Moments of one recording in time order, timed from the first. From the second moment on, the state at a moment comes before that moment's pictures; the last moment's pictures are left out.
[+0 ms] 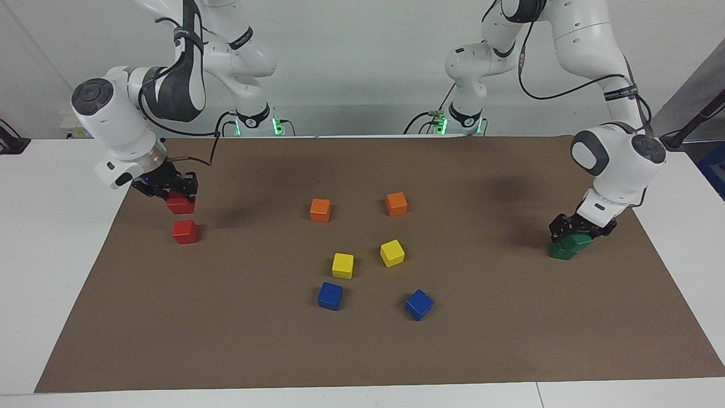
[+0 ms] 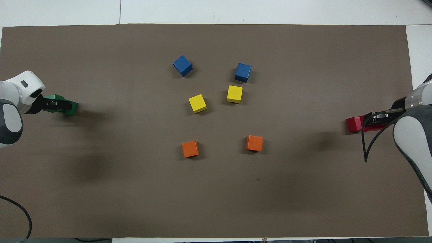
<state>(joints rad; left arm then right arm) 0.16 0.27 0.01 -1.97 -0.05 2.34 0.33 -0.14 0.00 -0.01 -2.02 -0.02 1.93 -0.18</state>
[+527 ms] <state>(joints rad) 0.16 0.23 0.01 -1.67 -0.05 1.97 0.32 -0.17 0.04 -0.01 -2.05 -0.03 2.05 -0.18</state>
